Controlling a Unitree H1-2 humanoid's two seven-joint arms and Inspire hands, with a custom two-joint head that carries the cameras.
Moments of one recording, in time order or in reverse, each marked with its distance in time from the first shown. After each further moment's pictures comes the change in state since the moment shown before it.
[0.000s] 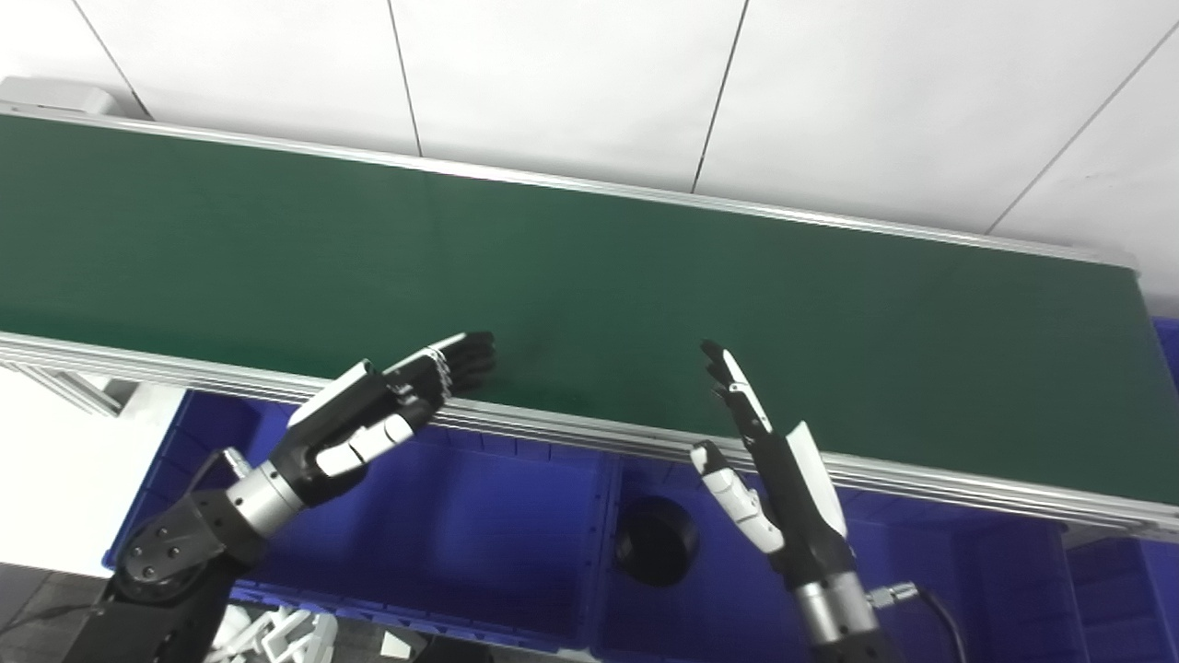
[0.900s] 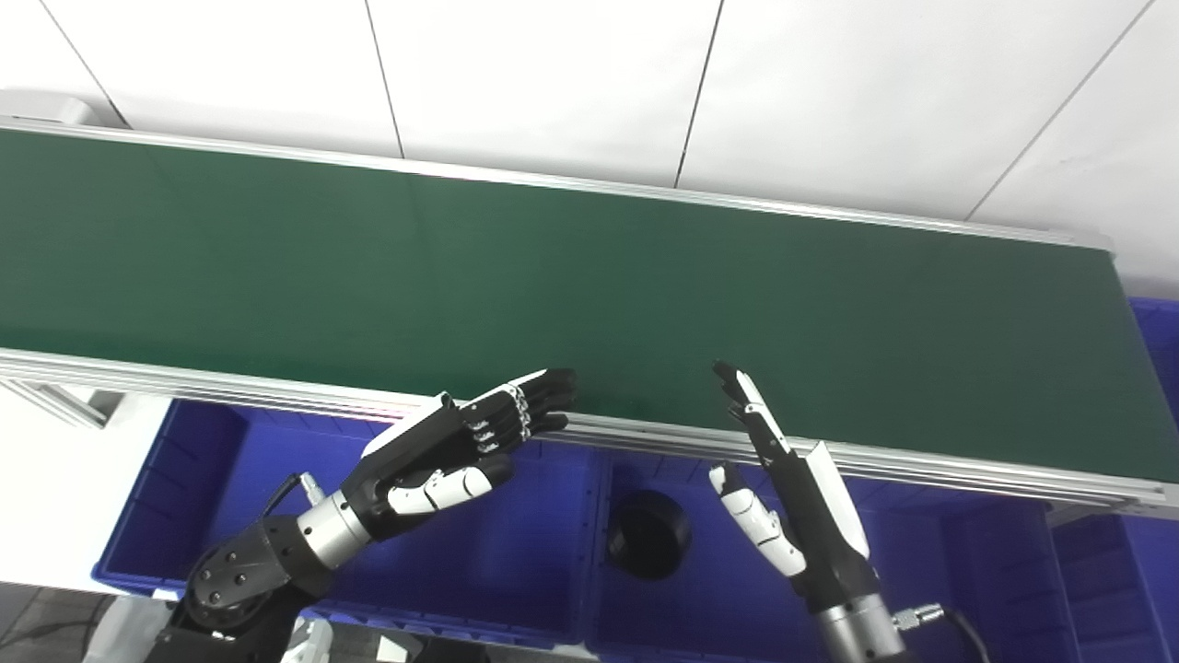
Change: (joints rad) left arm 0.002 -0.078 -0.099 -0.073 0.013 0.051 -0.017; right arm 0.028 -0.034 0.003 -0.033 0.014 0.000 0.009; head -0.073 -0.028
